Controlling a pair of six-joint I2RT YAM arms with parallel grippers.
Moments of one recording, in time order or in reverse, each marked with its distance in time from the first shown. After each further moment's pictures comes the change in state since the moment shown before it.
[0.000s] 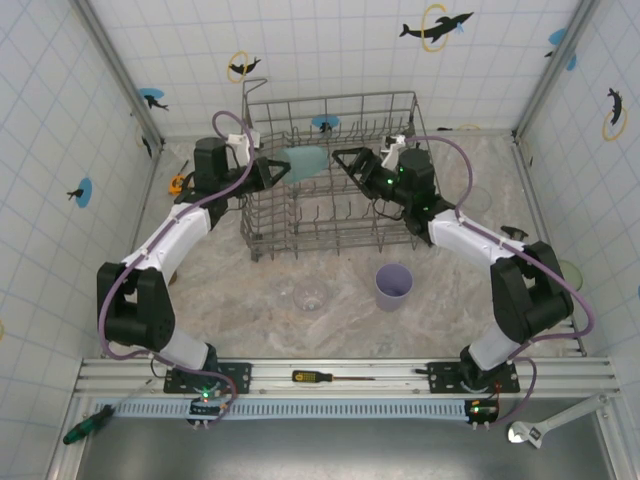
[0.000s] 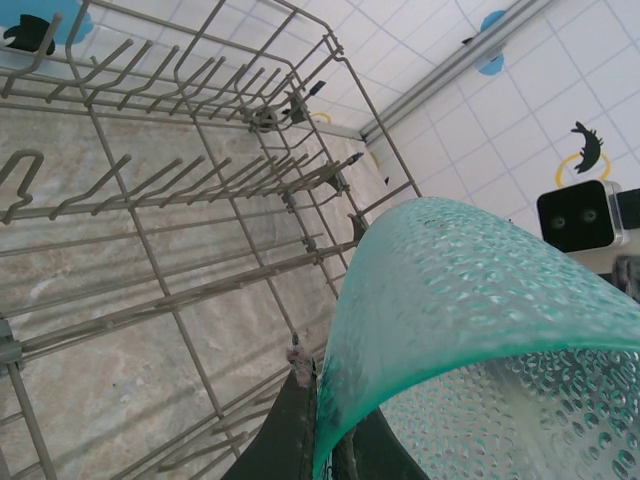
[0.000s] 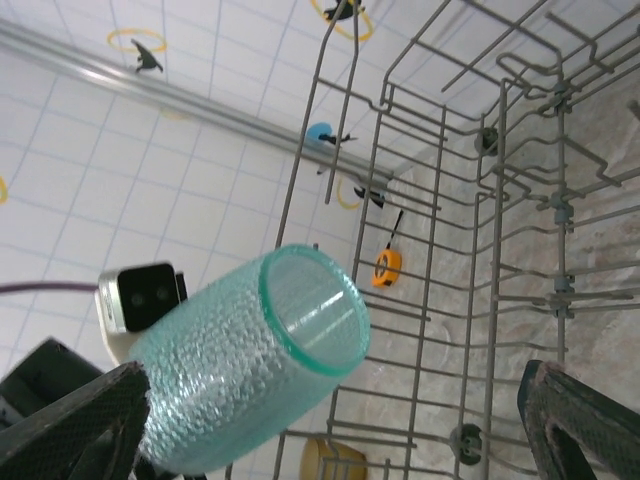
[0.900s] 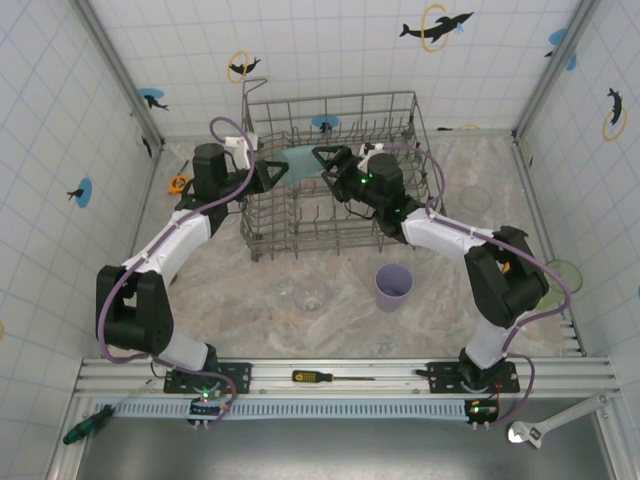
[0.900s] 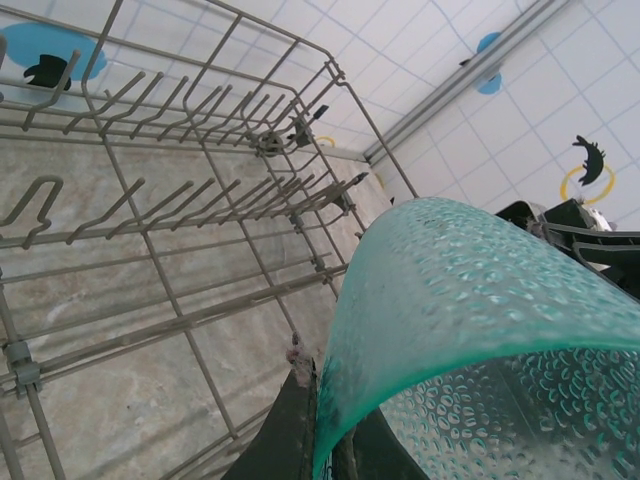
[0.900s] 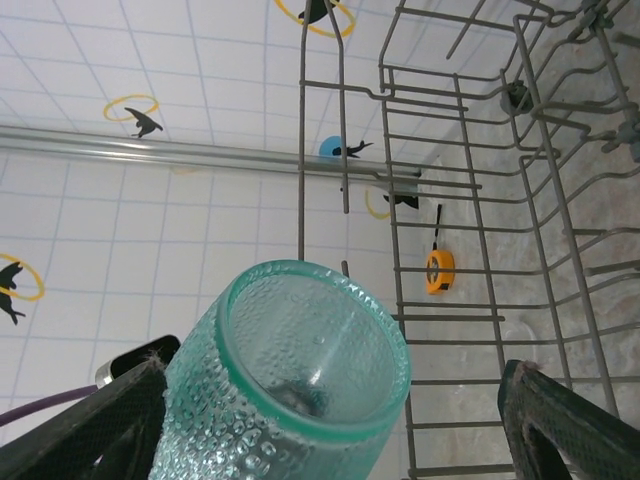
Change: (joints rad) left arm -0.002 -0.021 -0.068 0.115 -0.031 -0.010; right arm 0.129 0.151 0.092 0.084 0.181 0.294
